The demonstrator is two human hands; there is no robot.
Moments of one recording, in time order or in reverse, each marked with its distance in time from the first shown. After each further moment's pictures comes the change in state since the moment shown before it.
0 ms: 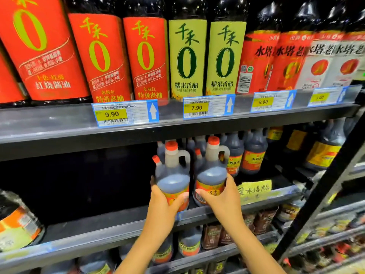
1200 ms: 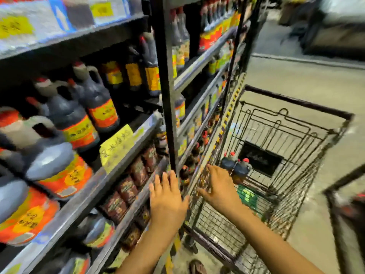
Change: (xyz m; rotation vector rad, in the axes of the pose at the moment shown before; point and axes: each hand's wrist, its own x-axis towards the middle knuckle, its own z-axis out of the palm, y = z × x) left_hand -0.124 -0.009 0.198 0.940 -0.838 0.704; right_hand -0.178 0.122 -0.179 -0.809 0.184 0.519
